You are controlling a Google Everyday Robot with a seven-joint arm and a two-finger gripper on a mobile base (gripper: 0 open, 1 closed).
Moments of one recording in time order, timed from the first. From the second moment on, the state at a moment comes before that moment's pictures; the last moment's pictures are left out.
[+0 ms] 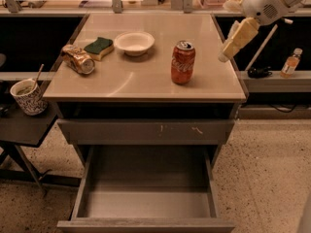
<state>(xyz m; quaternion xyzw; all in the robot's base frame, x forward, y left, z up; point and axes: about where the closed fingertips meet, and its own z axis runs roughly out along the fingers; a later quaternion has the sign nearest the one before) 0.646 -0.183 0.968 -0.60 0.72 0.10 0.34</state>
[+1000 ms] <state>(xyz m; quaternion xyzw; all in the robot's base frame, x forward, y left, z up) 0.674 -0.162 0.916 -0.61 0.72 0.16 0.30</state>
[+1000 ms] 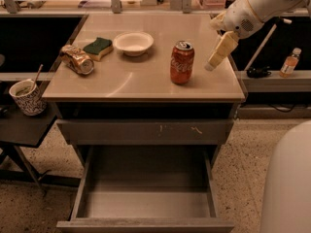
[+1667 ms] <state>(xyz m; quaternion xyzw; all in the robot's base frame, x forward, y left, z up) 0.691 -0.128 0.869 -0.59 0.70 0.24 0.32</state>
